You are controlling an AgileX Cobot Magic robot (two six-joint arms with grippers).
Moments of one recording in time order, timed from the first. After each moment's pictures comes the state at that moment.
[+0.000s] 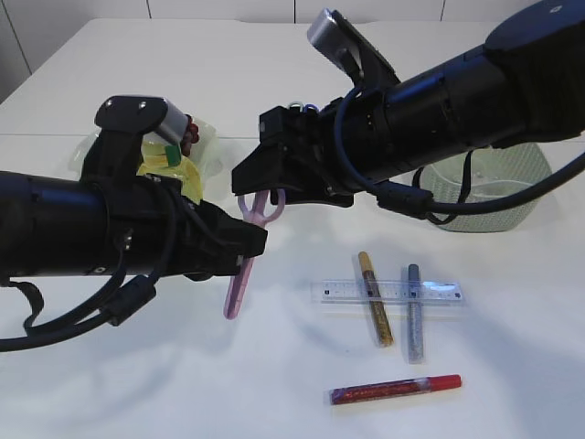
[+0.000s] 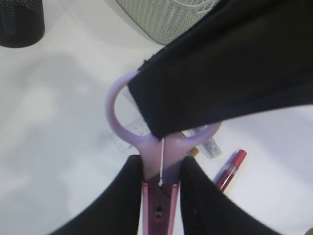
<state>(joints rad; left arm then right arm) -0.64 1.49 -0.72 1.18 -0.25 -1.41 0.47 1.67 -1.14 1.21 0.66 -0.72</state>
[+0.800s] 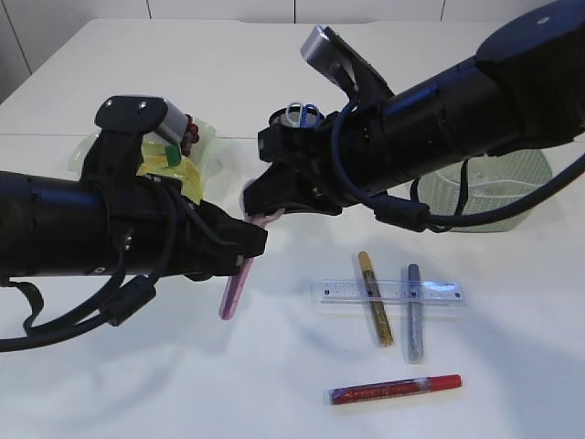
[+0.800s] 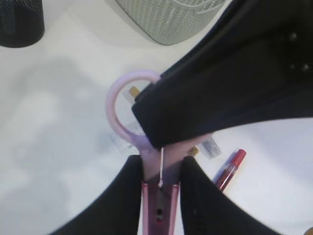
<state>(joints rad) -0.64 1.49 -0.72 1.18 -0.25 -1.41 0.47 1.69 -1.14 1.20 0.70 -0.72</state>
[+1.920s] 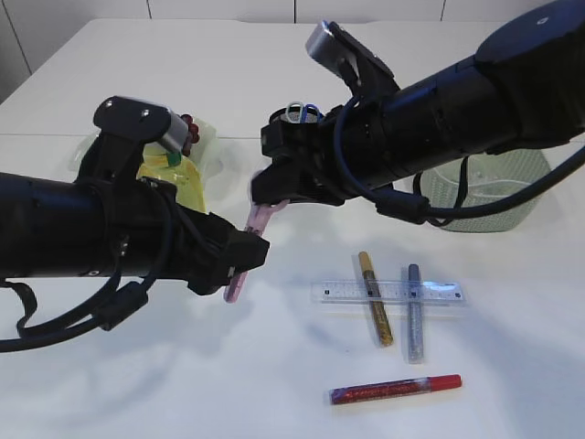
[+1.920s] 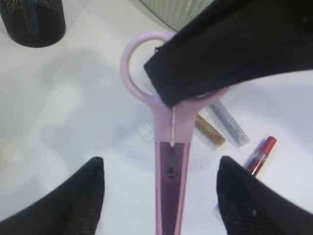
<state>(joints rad) -0.64 1.49 -0.72 1.26 -0.18 -1.41 0.47 1.69 -1.14 1.19 0.62 -0.74</state>
